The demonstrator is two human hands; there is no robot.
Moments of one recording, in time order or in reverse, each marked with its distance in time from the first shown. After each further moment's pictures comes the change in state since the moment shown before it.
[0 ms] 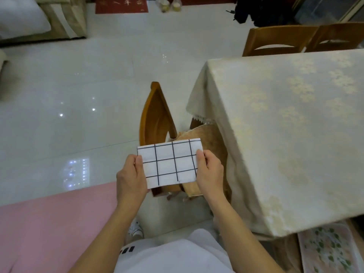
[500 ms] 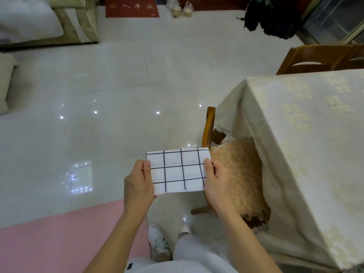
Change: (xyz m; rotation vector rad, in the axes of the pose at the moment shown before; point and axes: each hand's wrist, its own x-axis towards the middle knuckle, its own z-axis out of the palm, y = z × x) left_hand 0.164 -0.068 -0.140 -0.110 -0.086 -0.059; right_hand 0.030 -0.098 0.193 0.002 0.038 0.039
